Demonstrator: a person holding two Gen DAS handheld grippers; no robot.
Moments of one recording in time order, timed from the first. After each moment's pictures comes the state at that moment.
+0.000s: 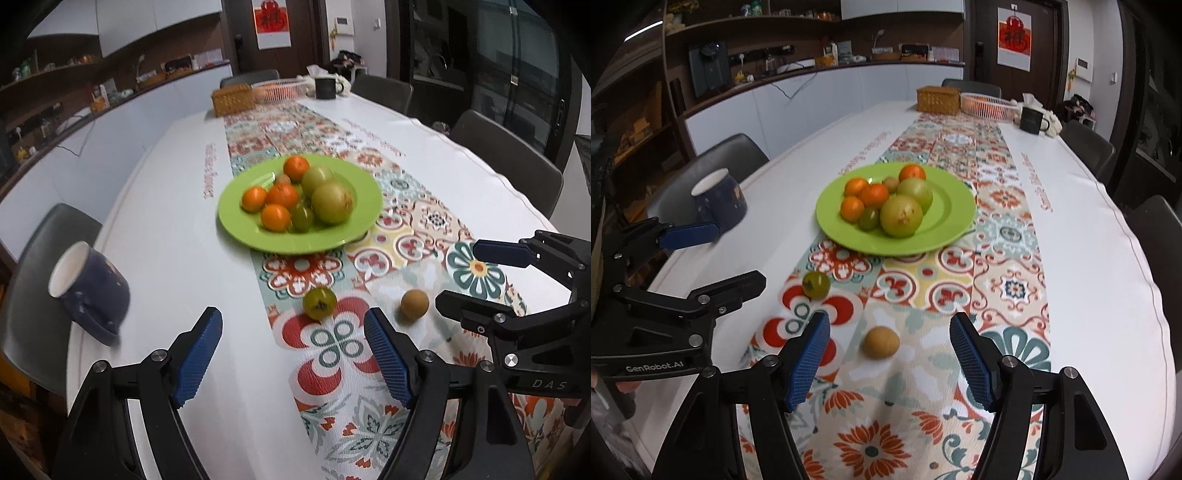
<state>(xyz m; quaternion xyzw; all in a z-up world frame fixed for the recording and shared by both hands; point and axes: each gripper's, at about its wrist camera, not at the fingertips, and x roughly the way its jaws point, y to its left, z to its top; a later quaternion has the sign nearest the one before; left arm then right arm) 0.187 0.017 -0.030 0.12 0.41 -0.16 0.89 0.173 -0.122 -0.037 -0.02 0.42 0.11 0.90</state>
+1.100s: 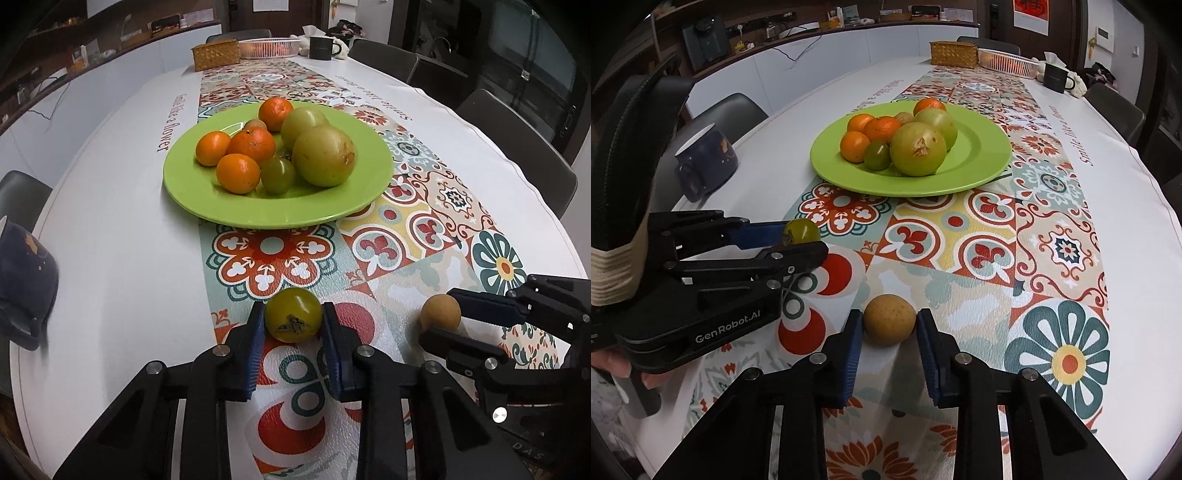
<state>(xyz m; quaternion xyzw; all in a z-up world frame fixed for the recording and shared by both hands) 0.238 -0.007 -0.087 0.09 0.47 -0.18 0.86 0.199 -0.115 -0.091 -0.01 0.47 0.13 0.87</state>
